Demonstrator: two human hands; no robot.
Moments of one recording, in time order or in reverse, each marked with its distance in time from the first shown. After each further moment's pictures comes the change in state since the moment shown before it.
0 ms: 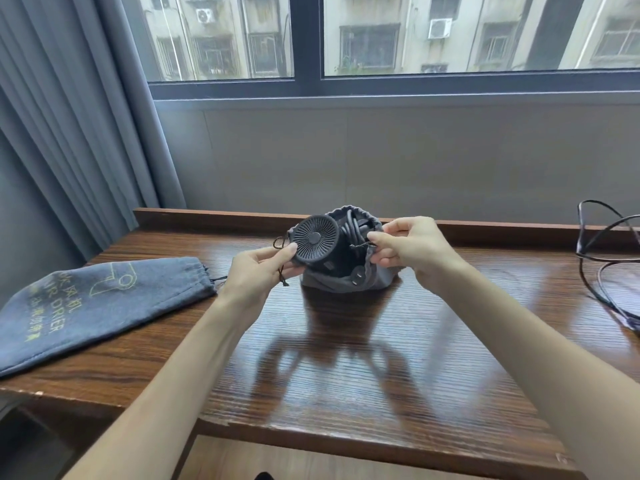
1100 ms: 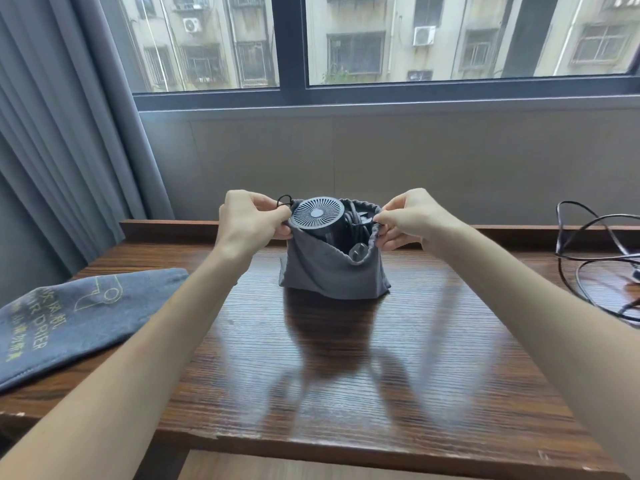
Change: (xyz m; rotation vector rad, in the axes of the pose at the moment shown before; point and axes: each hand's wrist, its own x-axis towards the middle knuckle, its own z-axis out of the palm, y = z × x) left_hand 0.028 0.064 0.030 0.533 0.184 0.236; right_hand 0.019 -0.044 -0.028 -0.293 -0.002 0.061
